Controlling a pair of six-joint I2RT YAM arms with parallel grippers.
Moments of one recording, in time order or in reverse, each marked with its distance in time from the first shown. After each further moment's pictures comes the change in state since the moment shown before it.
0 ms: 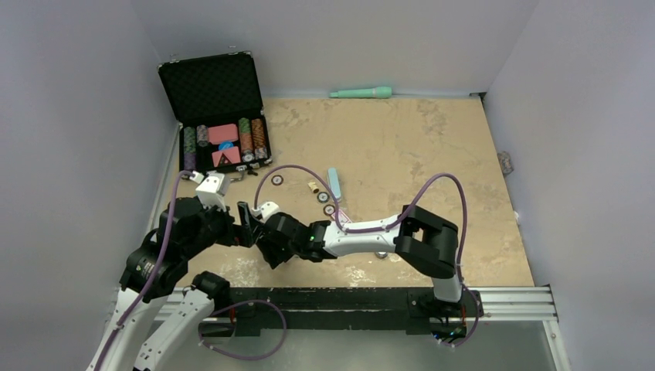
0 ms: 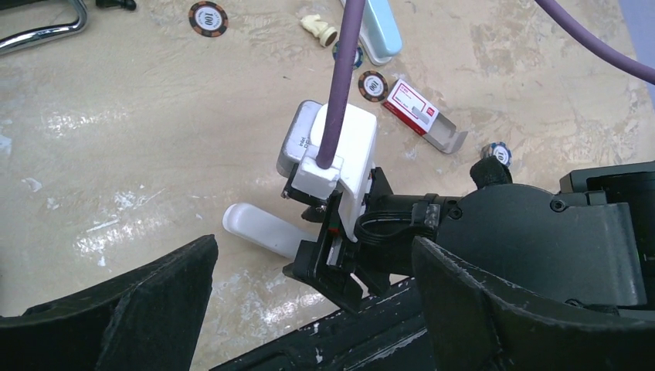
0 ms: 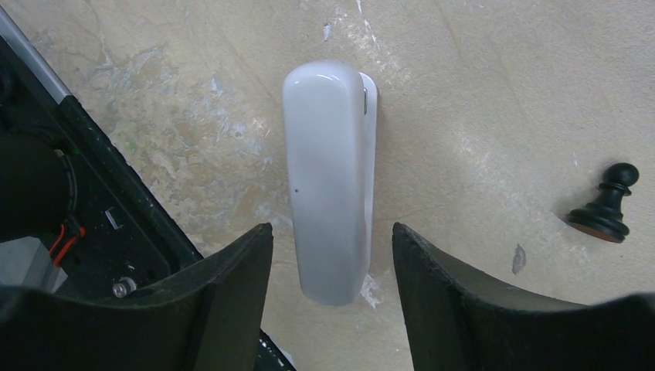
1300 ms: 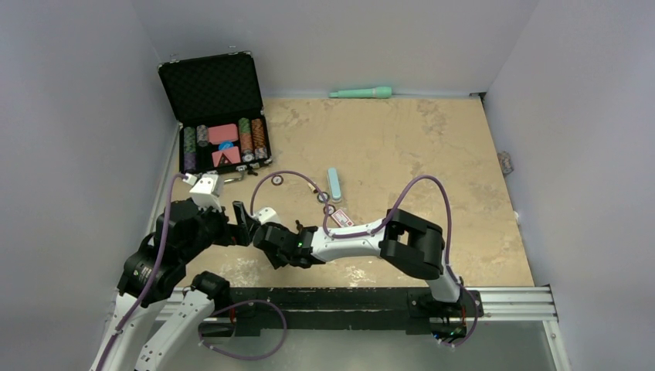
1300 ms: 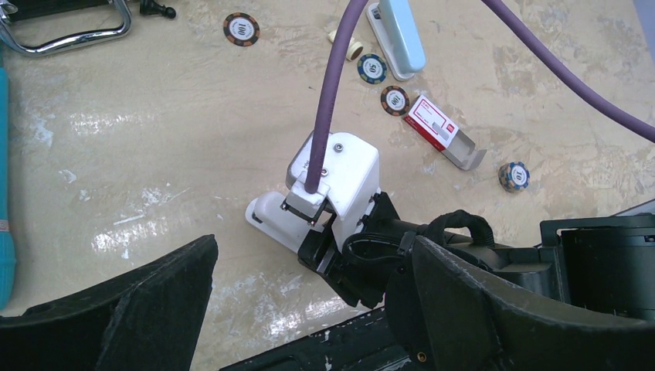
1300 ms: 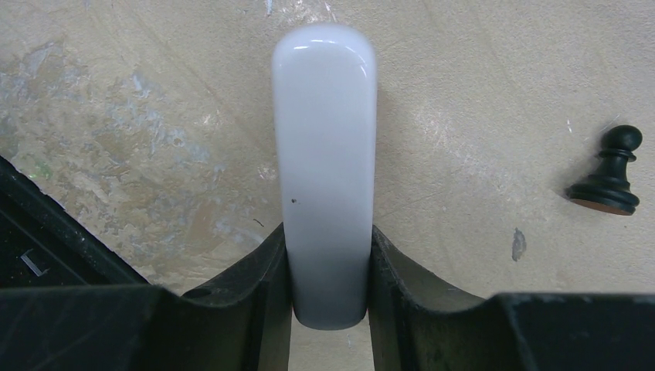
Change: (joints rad) left arm 0.012 -0.027 0.000 -0.016 -0.074 -0.008; right arm 0.046 0.106 0.101 -0.130 0.153 0.071
